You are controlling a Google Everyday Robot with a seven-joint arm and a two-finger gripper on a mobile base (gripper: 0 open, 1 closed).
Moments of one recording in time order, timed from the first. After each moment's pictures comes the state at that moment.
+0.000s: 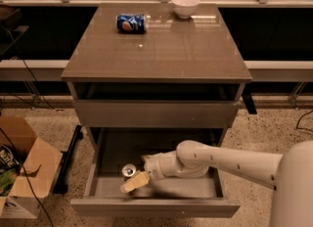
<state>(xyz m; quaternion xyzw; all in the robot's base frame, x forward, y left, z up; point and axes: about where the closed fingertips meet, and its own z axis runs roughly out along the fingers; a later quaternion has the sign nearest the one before) 0.519 0.081 0.457 -0.41 0.77 0.40 0.27</state>
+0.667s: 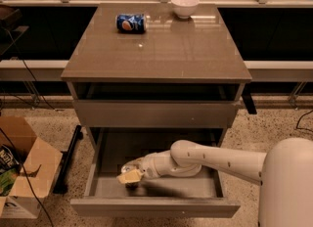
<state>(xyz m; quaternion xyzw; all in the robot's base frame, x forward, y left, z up) 0.527 0.106 0.442 -0.40 0.77 0.43 0.26</state>
